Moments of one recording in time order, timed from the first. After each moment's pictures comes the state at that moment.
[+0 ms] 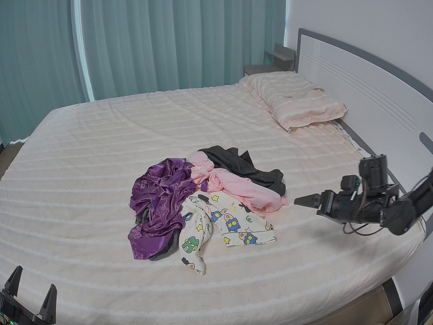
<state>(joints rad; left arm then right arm) 0.00 0.02 -0.02 0.00 -0.01 0.00 0.28 1.95 -0.70 -0.64 0.28 0.57</state>
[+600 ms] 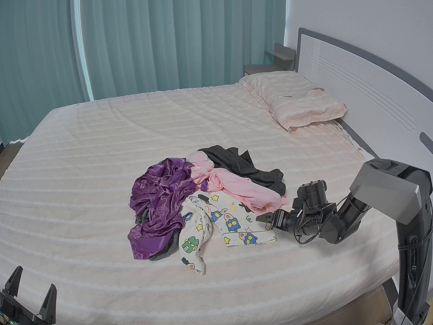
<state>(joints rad) 0.00 0.02 -0.02 0.00 0.00 -0.01 0.37 2.43 -1.02 -0.72 0.22 0.62</state>
